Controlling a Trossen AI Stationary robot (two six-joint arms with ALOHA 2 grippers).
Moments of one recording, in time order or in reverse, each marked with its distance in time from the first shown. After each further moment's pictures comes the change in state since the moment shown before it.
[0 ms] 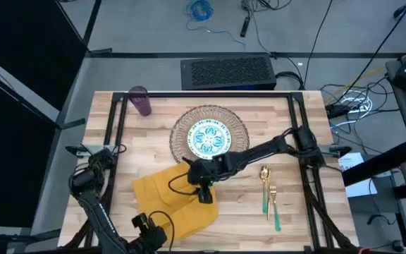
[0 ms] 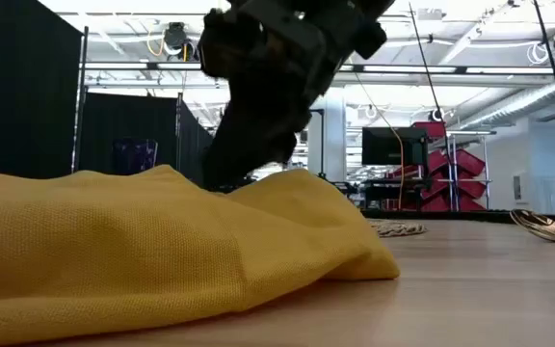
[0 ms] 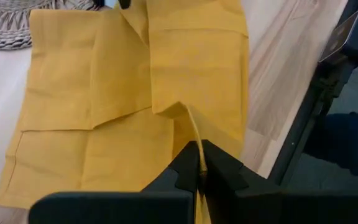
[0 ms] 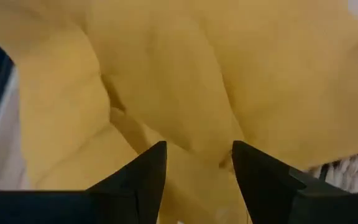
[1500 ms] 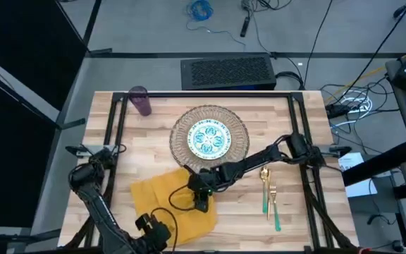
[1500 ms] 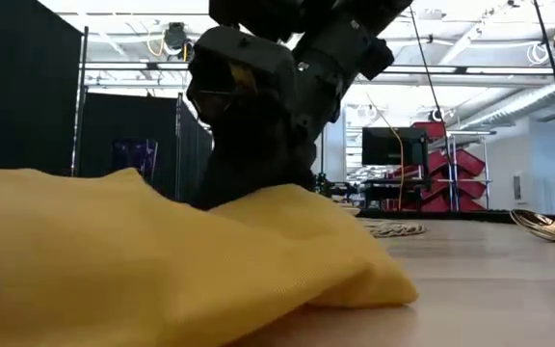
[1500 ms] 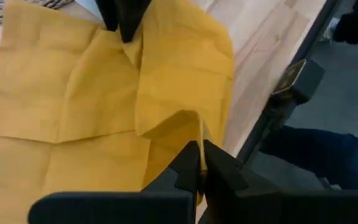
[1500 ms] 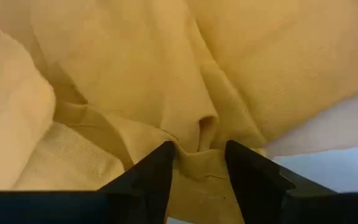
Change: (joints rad) left arm 0.038 -0.052 0.001 0.122 0.026 -0.073; right arm 0.081 0.083 0.010 -0.001 0.043 0.312
